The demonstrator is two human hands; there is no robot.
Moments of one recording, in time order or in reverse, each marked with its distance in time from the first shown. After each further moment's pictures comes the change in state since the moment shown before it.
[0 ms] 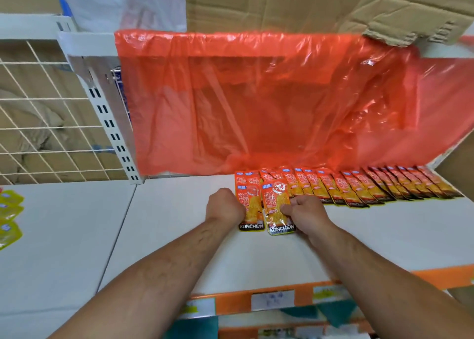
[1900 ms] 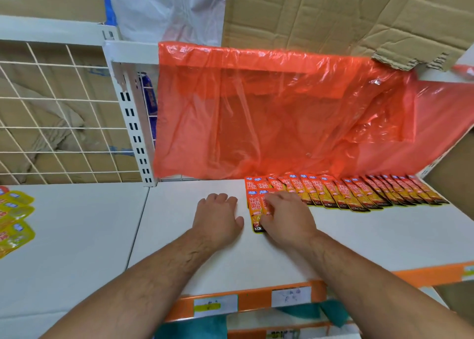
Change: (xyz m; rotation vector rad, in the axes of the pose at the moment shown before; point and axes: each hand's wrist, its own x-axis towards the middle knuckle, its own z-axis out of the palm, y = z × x) left_hand -0.010 -0.058 -0.046 0.633 0.043 0.555; right_hand -0.047 -0.042 0.053 -0.917 0.110 -0.471
